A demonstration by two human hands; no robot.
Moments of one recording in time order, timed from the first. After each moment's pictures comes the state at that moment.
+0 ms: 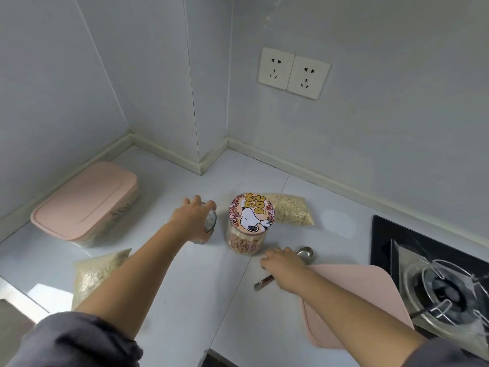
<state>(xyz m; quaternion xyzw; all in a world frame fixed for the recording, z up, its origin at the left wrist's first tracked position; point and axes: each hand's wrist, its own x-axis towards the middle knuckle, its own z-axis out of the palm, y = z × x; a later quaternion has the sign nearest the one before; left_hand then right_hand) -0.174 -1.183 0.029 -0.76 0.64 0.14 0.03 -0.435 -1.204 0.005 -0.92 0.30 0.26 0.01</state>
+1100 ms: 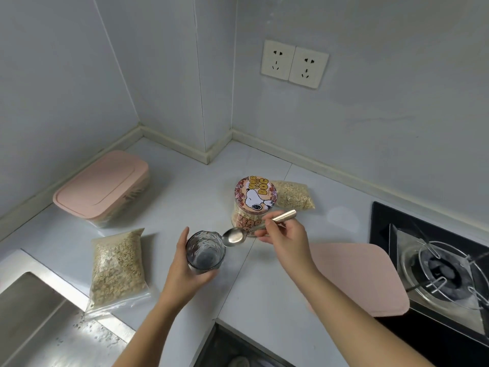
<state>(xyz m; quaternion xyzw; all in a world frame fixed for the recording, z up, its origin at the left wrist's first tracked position) -0.232 -1.018 -0.025 -0.72 0.41 0.31 -0.46 -0.421 -1.130 0.079 -0.56 0.48 -0.38 0.56</state>
